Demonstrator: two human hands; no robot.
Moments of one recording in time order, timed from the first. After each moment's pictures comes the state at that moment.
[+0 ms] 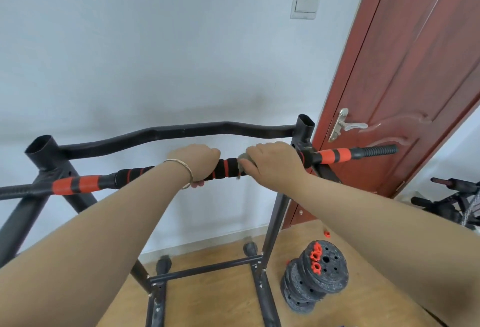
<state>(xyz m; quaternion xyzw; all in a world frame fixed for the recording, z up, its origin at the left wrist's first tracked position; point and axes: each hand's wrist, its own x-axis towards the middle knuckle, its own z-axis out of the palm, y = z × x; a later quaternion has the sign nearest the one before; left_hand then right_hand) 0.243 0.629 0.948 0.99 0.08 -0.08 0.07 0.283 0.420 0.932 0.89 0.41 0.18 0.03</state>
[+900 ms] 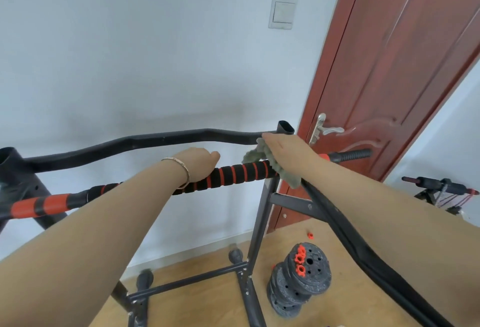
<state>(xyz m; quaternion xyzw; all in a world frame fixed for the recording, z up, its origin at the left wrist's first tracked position) 0.253 0.599 0.972 0.97 0.07 -0.13 0.18 0.313 0.365 0.973 0.96 0.24 0.03 -0.11</state>
